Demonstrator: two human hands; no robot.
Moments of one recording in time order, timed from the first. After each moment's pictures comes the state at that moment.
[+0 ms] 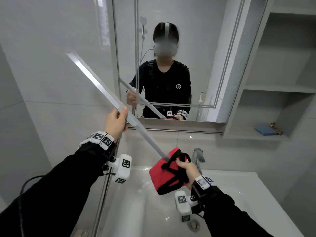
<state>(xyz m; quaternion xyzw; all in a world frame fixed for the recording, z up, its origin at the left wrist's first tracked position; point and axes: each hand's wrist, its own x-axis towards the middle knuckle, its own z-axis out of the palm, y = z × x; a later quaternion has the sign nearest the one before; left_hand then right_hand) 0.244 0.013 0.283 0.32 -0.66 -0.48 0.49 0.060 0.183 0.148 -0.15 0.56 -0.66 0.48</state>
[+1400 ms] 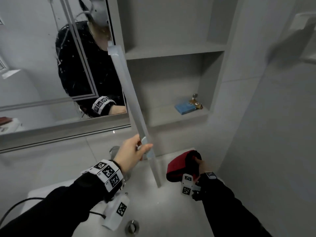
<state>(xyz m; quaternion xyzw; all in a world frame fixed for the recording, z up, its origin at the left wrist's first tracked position) -0.091 0.175 0.173 0.20 -0.87 -0.41 0.20 -0.290 0.352 0.021 0.14 0.56 -0.71 0.40</state>
